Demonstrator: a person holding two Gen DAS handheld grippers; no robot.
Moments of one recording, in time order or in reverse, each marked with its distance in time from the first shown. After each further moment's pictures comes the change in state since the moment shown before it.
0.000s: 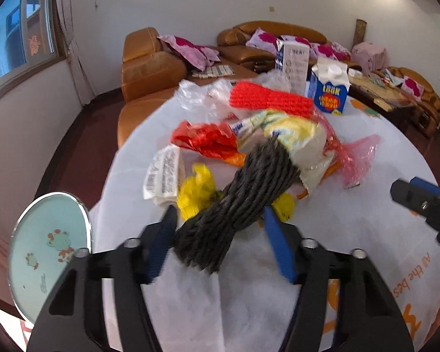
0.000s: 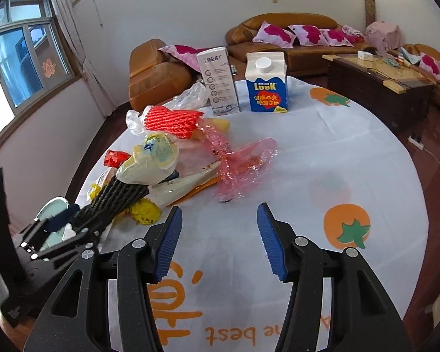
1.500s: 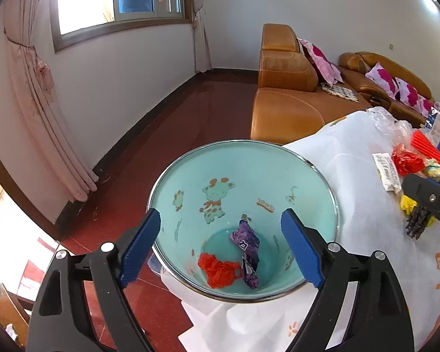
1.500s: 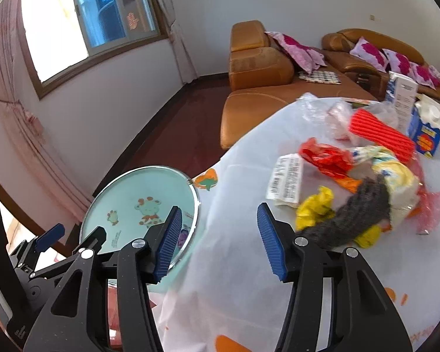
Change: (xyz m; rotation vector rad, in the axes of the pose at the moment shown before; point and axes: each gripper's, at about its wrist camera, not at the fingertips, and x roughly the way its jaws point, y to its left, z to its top) left arm -0.085 0.205 -0.077 -0.399 -0.006 0.402; right arm 0.031 0.227 -0.017 -0.301 0.061 0.277
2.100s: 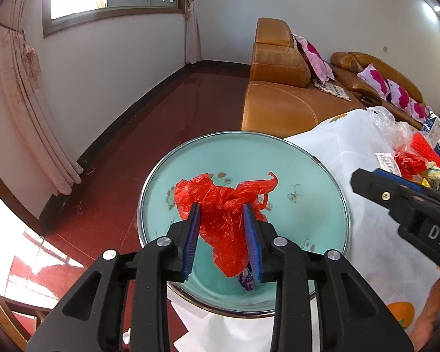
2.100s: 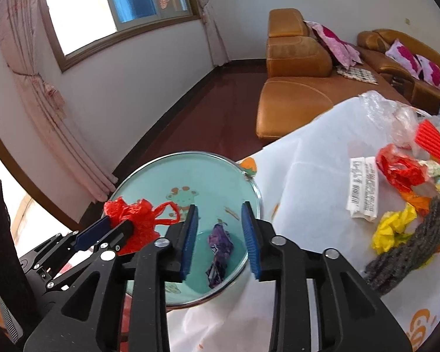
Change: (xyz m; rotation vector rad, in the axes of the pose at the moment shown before) left arm 0.032 0.020 0.001 -0.022 0.038 -0.075; right arm 0.051 0.058 0.005 -0.098 0.086 0.106
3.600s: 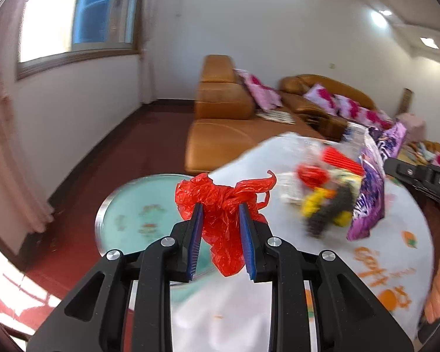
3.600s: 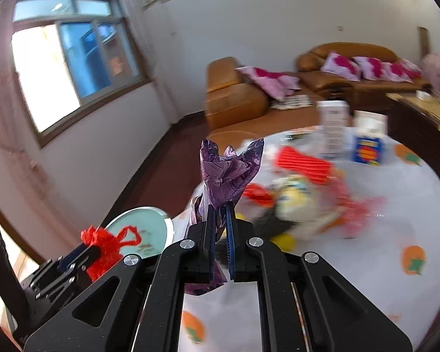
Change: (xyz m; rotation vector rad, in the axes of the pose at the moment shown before) left arm -0.109 -0.055 -0.008 0.084 -0.183 -0.178; right arm -0.162 -0.095 -0.021 0.176 -0.251 -0.113
